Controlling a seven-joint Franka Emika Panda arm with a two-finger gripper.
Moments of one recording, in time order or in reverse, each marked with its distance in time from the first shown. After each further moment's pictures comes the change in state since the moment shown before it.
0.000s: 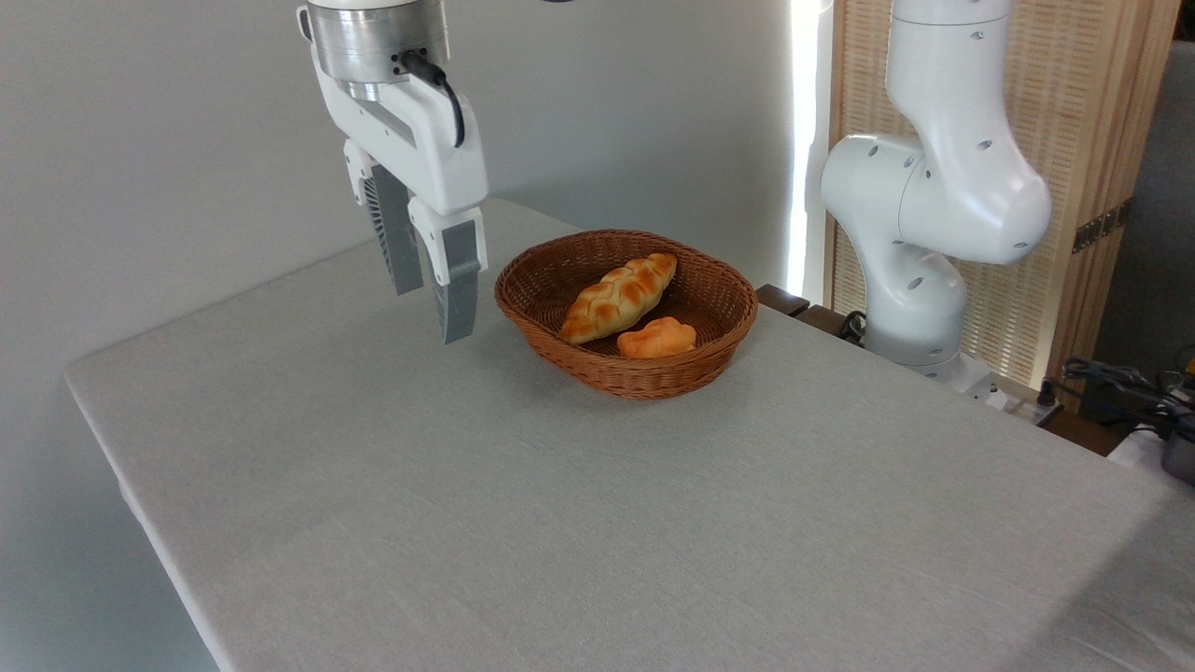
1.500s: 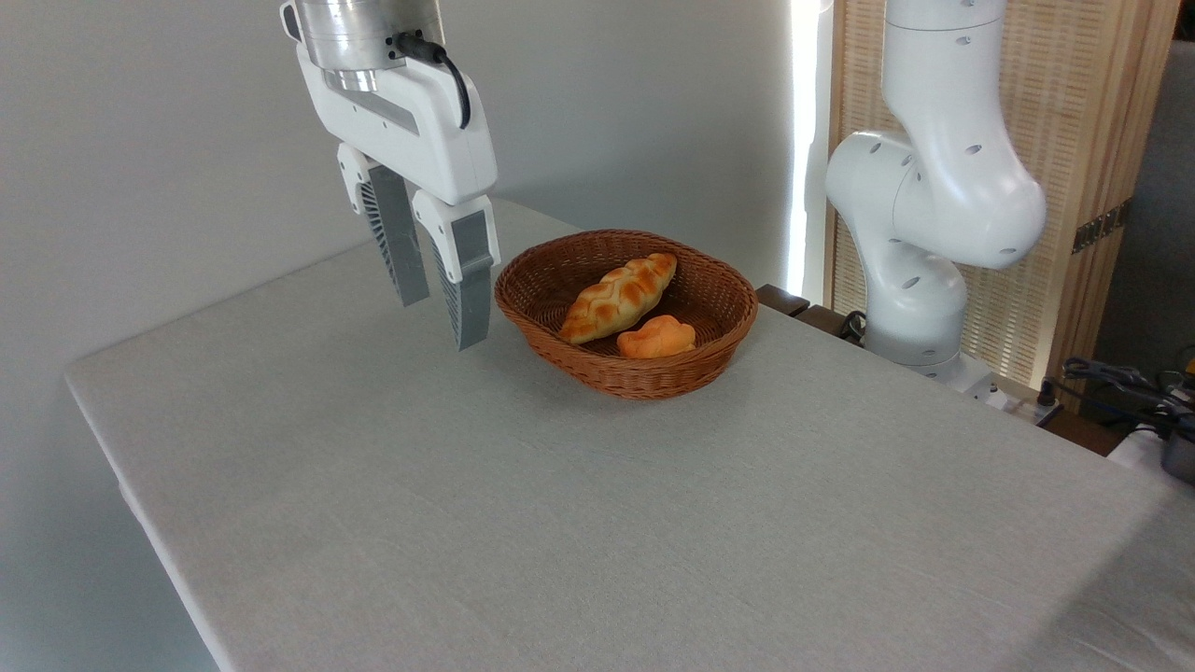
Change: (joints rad) arm -0.139 0.043 0.170 0.091 0.077 -0.085 -0.036
